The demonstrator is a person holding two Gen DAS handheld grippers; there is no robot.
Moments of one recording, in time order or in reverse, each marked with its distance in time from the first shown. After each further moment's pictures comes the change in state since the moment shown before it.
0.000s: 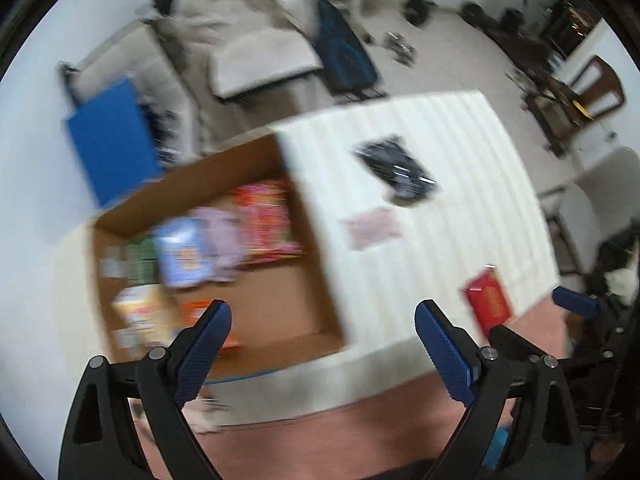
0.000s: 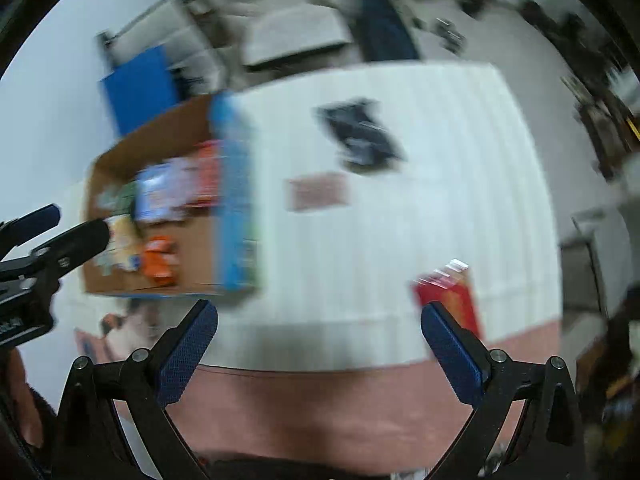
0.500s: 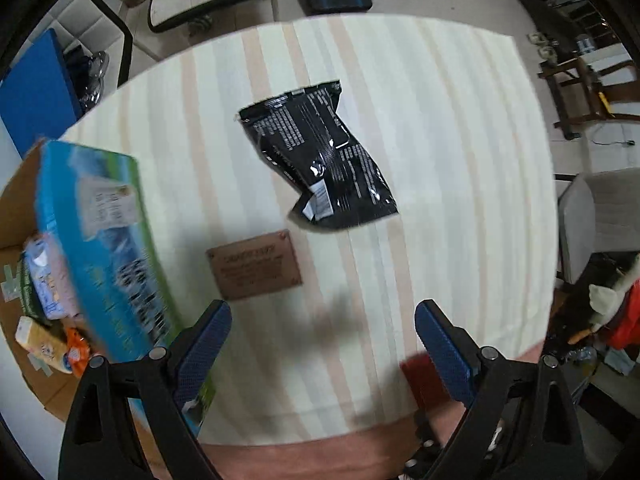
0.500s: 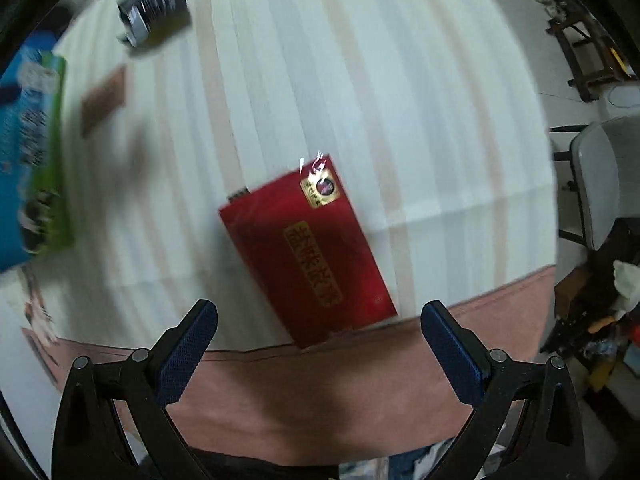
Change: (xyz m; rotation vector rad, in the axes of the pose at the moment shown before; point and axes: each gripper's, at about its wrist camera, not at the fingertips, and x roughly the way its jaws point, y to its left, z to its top) left arm 0.168 -0.091 0.104 -0.102 0.288 -0.042; right arm 0.164 -0.144 -0.022 0.080 0.329 -0.130
